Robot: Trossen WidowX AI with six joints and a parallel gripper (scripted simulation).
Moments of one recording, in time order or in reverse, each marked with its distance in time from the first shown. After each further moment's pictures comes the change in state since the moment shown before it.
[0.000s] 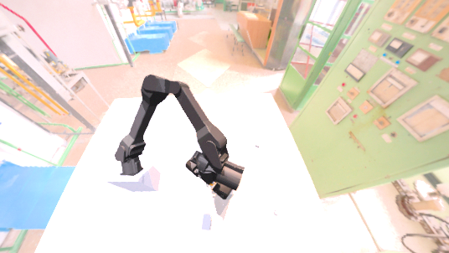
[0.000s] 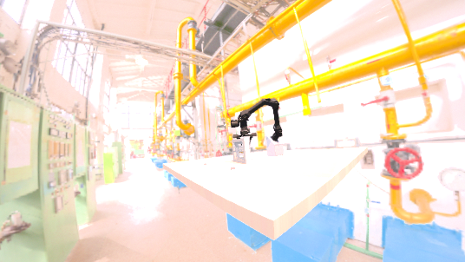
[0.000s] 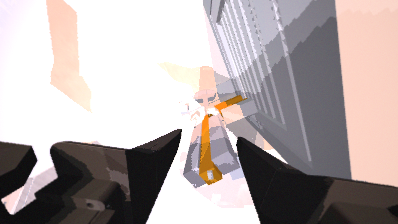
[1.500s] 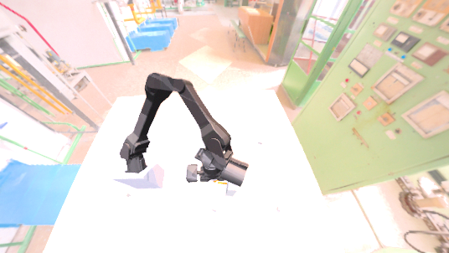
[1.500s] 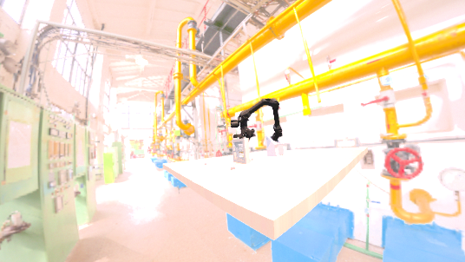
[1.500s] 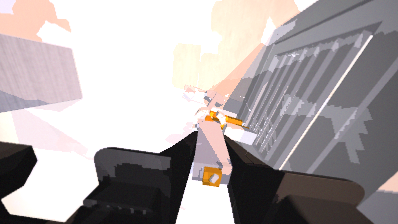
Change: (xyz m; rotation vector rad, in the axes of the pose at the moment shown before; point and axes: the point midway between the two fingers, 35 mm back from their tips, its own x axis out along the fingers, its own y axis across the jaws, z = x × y) arm 0.001 0.000 0.001 -0.730 -0.002 0.002
